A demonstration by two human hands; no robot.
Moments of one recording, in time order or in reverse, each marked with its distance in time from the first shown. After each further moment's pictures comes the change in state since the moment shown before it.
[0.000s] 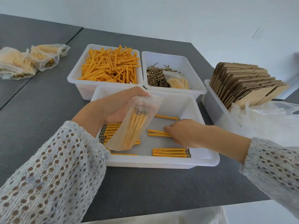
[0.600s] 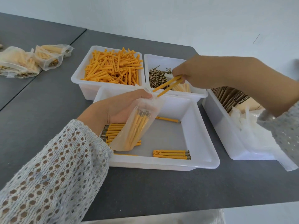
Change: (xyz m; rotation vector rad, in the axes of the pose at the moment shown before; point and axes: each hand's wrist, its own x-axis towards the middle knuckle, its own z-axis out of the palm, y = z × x) left_hand 0.000 0.001 0.005 0.011 -0.022 0.013; right_hand -0.038 0.055 -0.150 0.039 0.317 0.148
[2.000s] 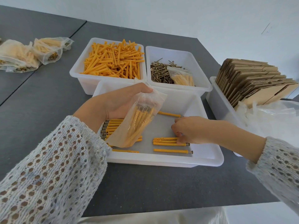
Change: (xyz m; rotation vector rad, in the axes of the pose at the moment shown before) left_hand 0.002 -0.003 -0.005 0.035 0.049 0.003; right_hand -0.022 -0.045 0.137 0.098 -0.445 -0.114
